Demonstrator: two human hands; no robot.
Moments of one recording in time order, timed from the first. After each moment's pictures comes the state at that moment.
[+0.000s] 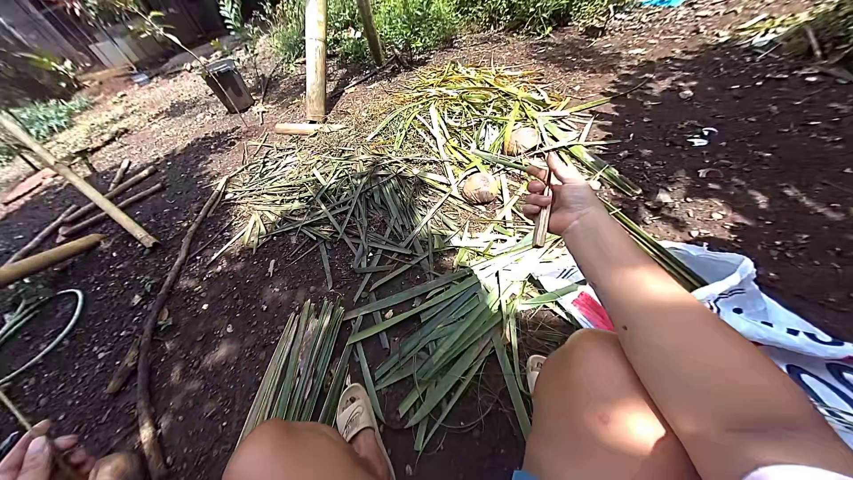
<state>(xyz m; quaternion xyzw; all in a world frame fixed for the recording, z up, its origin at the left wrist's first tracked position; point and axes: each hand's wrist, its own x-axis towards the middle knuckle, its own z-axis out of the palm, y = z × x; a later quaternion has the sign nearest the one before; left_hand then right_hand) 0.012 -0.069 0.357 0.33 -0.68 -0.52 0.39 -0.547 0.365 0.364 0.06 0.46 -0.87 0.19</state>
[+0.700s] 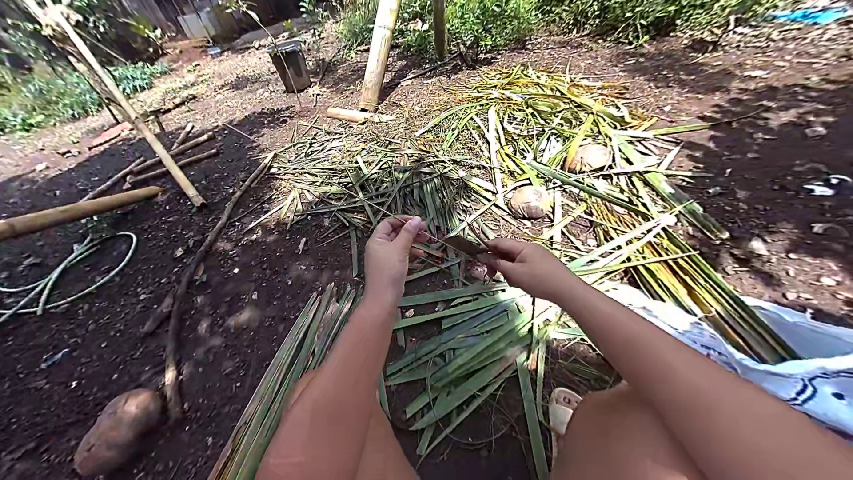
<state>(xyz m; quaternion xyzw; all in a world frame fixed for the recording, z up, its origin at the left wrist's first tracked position) -0.316 0.103 0.370 0.20 -0.62 -0.70 0.30 -0.455 0.292 0.347 -0.39 0.80 -0.40 0.20</state>
